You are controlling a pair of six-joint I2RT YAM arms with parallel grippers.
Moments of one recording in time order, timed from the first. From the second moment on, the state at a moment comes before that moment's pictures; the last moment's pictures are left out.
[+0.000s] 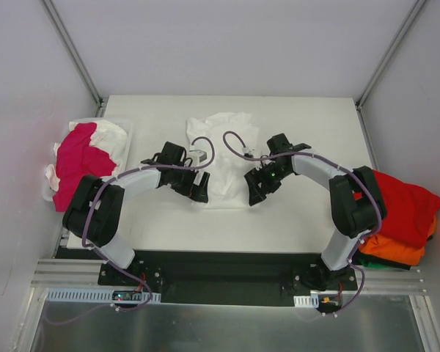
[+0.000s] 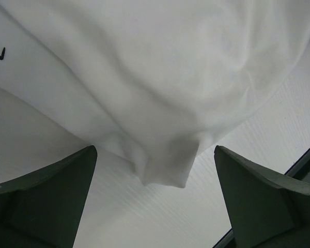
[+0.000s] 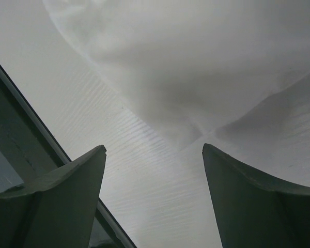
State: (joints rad) left arm -0.41 1.61 0.87 -0.31 0.50 -0.01; right arm 0.43 1.76 1.14 -0.72 -0.58 -0.31
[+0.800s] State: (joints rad) left arm -0.40 1.70 0.96 -0.33 0.52 -0.07; right arm 0.41 1.83 1.17 -0.76 -0.56 -0.35
